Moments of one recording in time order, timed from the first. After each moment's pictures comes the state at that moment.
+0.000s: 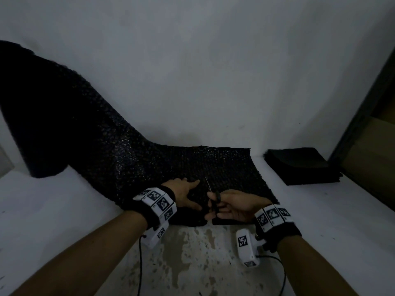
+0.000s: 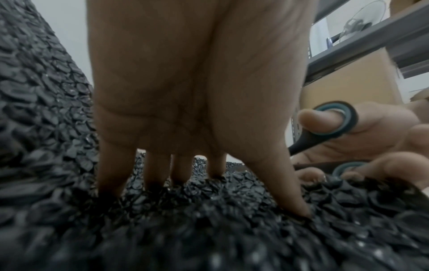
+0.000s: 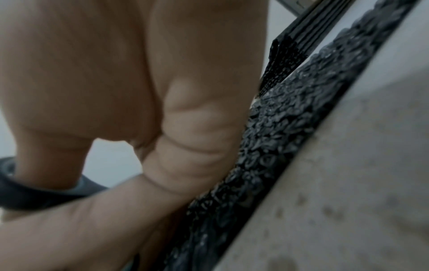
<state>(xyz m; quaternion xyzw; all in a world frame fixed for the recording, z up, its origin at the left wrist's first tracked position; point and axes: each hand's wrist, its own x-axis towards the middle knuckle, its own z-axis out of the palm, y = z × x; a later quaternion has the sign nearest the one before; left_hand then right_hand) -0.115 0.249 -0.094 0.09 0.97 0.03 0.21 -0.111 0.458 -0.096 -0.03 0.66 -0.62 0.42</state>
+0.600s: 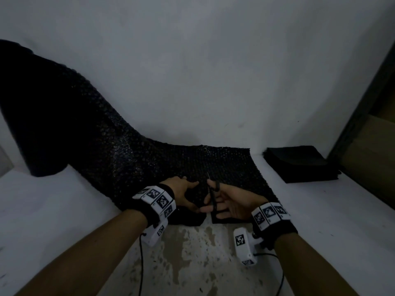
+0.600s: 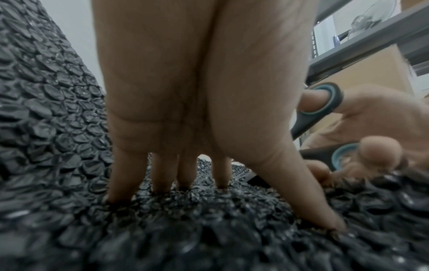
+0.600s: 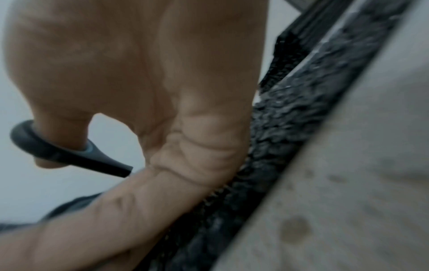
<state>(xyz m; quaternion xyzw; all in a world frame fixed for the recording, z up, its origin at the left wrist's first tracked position) -0.113 0.244 -0.095 0.10 0.97 0.04 0.20 -0.105 0.454 -0.089 -0.04 0.67 -0.61 0.41</state>
